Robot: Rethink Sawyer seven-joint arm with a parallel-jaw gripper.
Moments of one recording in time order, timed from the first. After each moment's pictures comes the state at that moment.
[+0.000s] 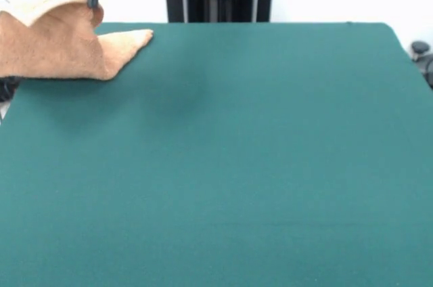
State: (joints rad) arm 0.05 -0.37 -0.74 1.56 -1.38 -0.58 3.63
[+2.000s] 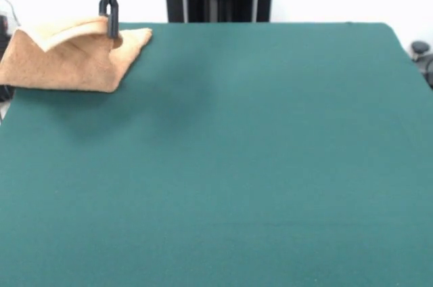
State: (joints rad) arm 0.00 -0.44 -0.55 1.56 -1.45 -0.46 3.82
